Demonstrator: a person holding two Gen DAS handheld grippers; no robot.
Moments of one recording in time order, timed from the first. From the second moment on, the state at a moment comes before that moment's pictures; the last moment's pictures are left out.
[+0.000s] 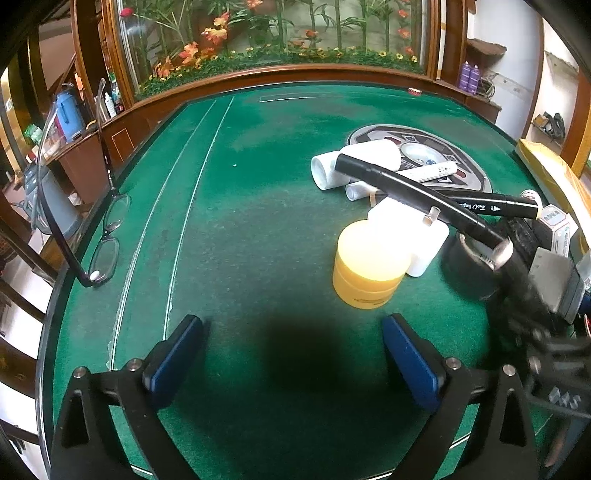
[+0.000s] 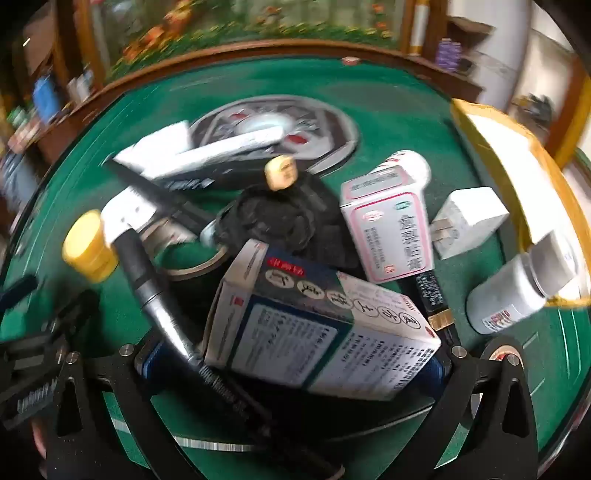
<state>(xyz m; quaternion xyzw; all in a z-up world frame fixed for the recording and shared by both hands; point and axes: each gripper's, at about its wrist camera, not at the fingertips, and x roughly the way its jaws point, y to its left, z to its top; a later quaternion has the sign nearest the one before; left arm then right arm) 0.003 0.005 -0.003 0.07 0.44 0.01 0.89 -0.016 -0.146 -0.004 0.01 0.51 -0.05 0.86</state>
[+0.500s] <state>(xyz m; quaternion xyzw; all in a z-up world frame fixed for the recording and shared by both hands) 0.002 0.009 -0.004 0.05 0.45 0.00 0.89 -0.082 -0.160 0.039 -0.06 0.49 0.11 0.86</state>
